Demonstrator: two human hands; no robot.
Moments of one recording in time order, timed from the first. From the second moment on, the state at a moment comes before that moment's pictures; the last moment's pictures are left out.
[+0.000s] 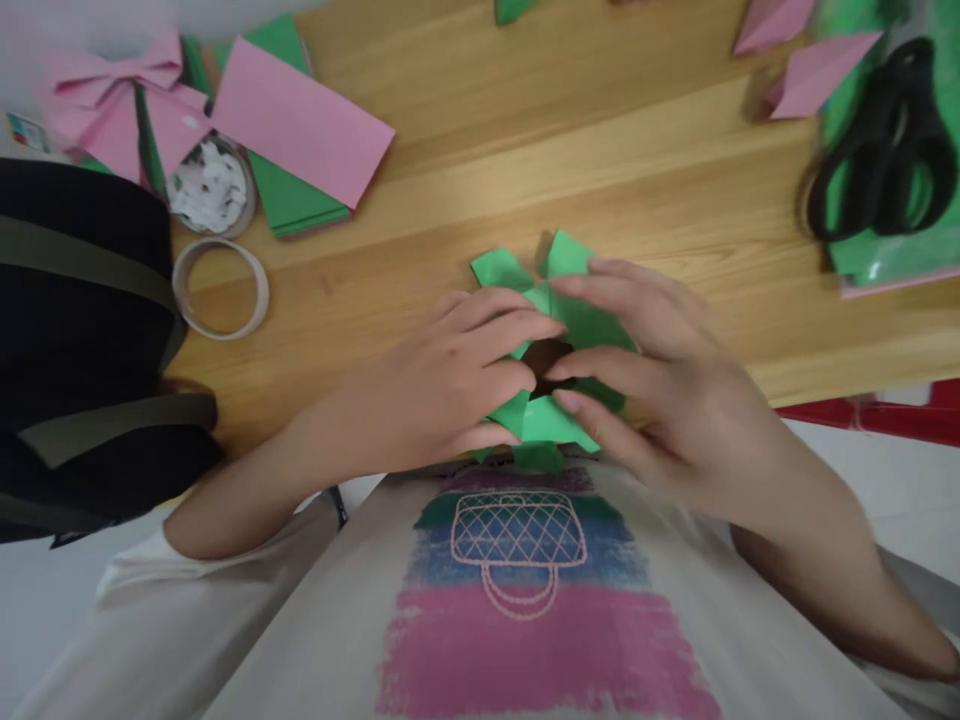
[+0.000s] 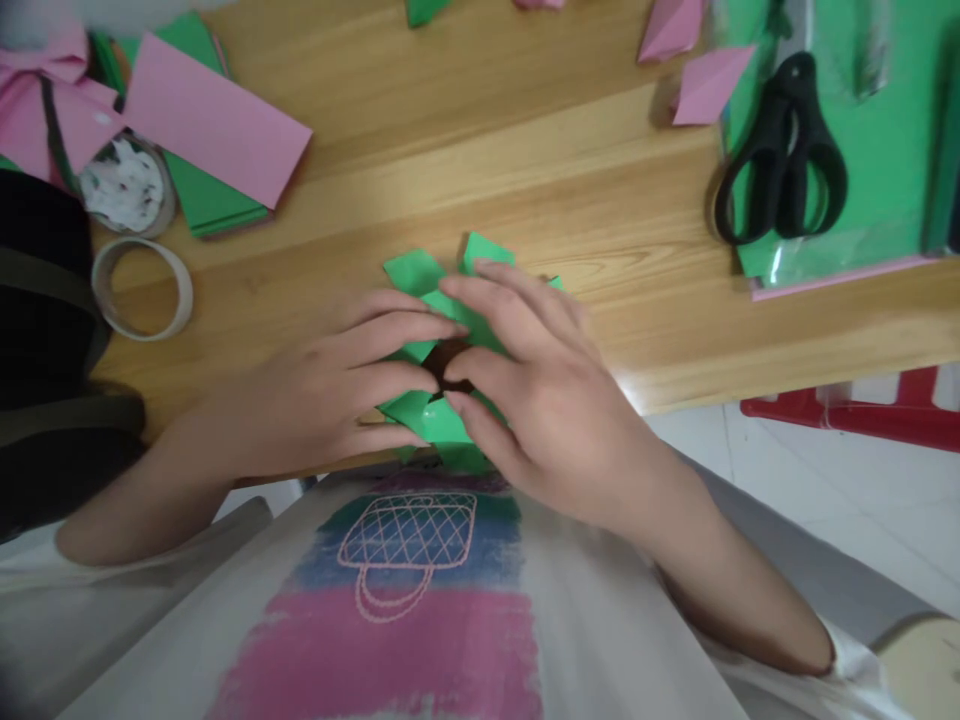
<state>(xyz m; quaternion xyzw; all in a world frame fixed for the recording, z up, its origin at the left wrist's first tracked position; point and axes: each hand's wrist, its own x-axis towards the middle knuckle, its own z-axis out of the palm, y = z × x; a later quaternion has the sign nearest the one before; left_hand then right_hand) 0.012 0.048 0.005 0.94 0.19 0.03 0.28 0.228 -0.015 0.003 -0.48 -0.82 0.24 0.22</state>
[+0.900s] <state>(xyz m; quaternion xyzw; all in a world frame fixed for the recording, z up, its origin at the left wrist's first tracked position) 0.038 0.049 0.011 0.99 0.09 0.01 0.08 0.261 0.024 0.029 -0.40 -0.80 0.43 -0.09</state>
